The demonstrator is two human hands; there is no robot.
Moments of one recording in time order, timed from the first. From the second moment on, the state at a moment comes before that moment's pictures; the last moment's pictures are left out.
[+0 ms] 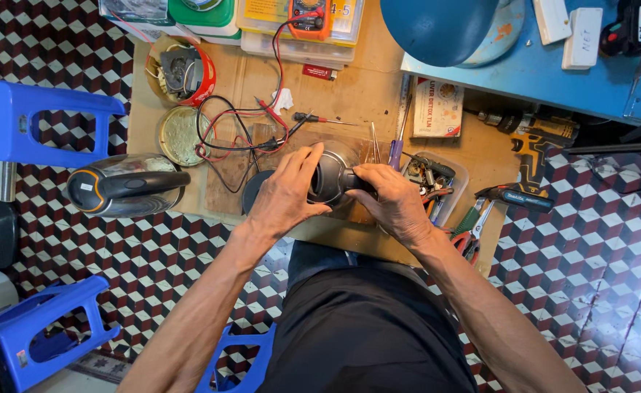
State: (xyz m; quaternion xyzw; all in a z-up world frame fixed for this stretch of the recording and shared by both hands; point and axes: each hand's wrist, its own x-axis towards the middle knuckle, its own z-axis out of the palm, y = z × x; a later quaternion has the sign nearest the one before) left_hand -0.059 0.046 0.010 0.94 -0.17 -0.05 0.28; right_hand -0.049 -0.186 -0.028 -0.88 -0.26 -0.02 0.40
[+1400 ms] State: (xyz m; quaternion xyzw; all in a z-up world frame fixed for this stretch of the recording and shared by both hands) left_hand -0.159 0.061 -0.038 0.85 0.17 -0.07 0.50; right_hand -0.007 -0.079 -0.024 -0.92 -0.30 -0.04 0.26
